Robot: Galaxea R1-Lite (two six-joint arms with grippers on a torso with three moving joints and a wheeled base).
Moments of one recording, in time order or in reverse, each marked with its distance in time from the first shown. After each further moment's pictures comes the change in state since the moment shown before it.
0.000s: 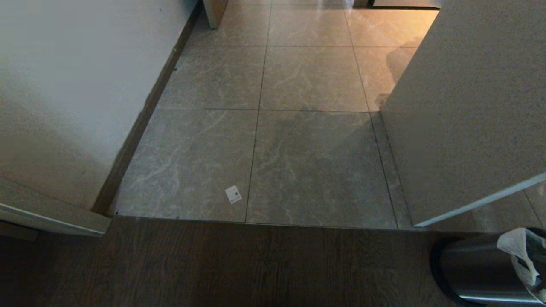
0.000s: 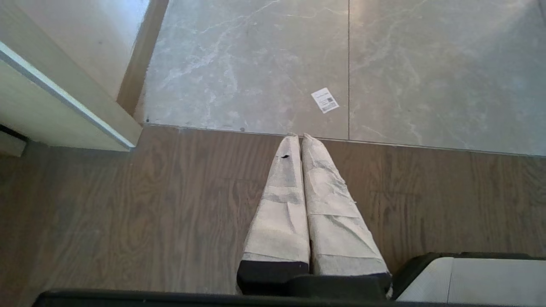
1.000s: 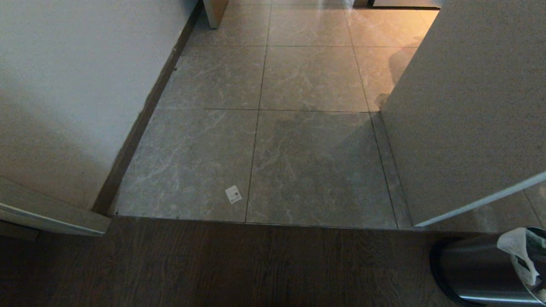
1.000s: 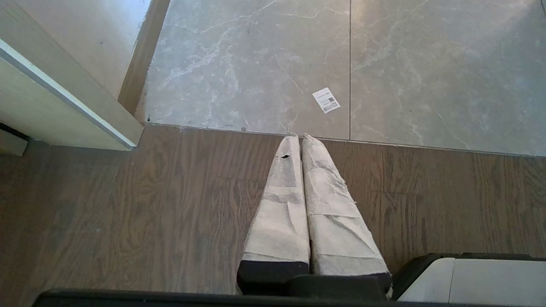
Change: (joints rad) left arm 0.000 0.000 0.000 0.000 0.000 0.000; right arm 0.086 -0.446 0.277 0.198 -0.144 -0.067
